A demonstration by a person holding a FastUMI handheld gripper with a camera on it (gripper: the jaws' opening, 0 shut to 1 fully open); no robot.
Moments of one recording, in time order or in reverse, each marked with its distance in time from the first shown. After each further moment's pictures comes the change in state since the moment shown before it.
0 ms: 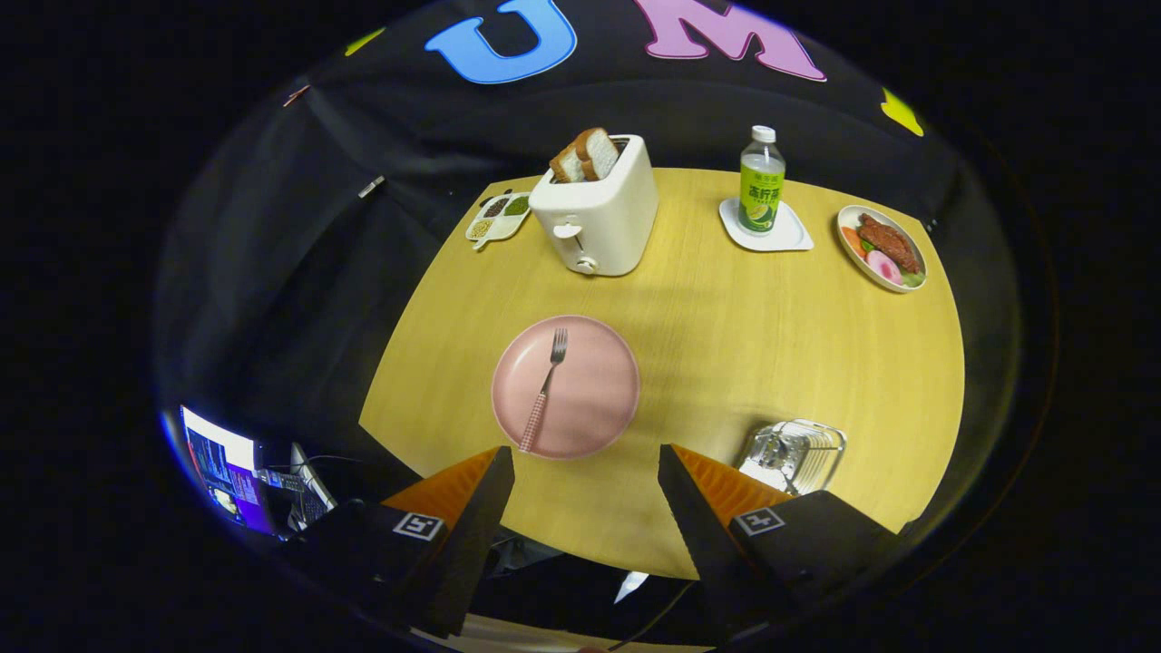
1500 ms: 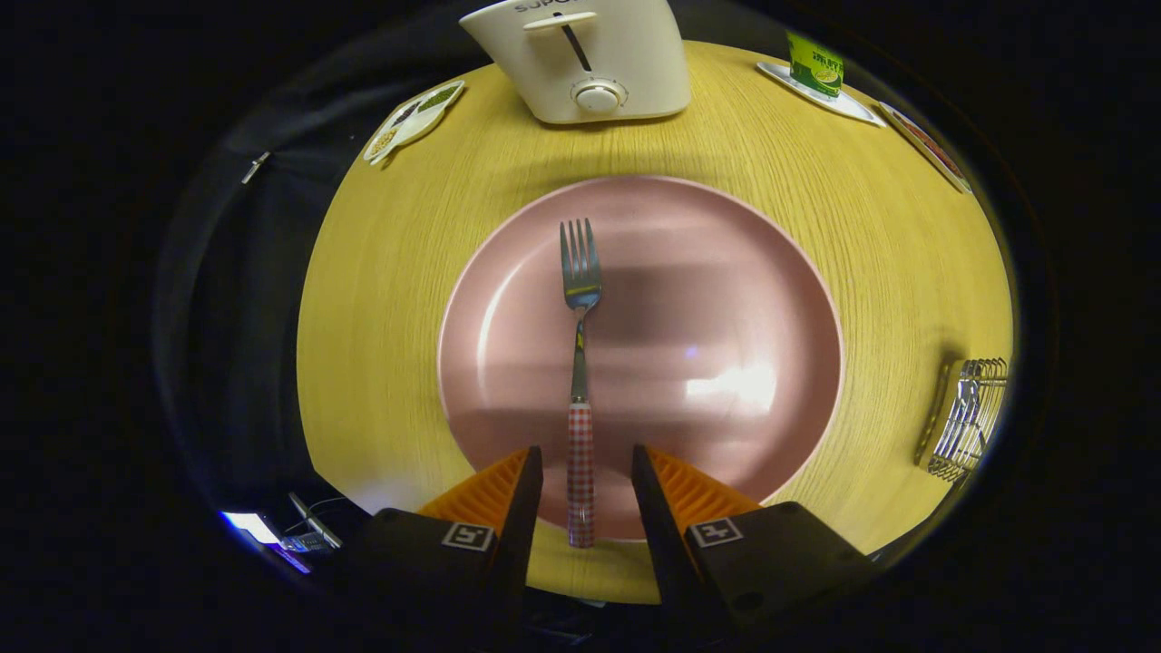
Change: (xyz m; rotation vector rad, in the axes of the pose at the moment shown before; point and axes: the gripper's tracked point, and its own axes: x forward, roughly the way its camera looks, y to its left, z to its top) arm 0.194 0.043 -0.059 0.219 0.279 -0.141
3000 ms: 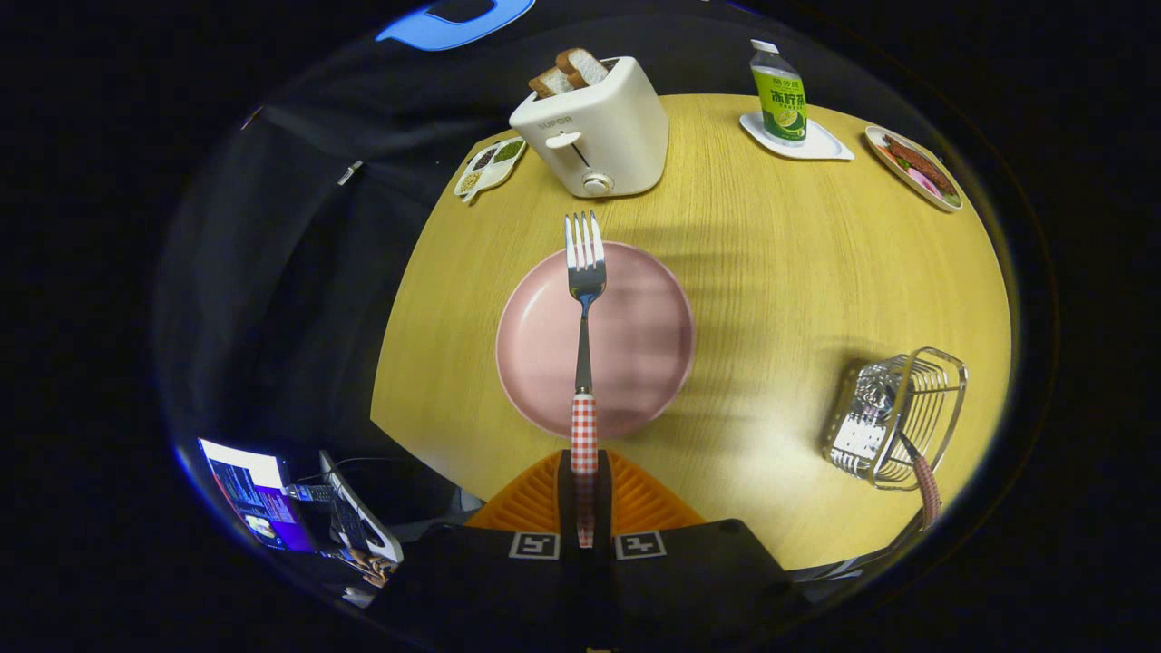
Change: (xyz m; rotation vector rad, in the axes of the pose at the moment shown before) arm -0.143 -0.063 -0.027 -0.130 -0.123 0.220
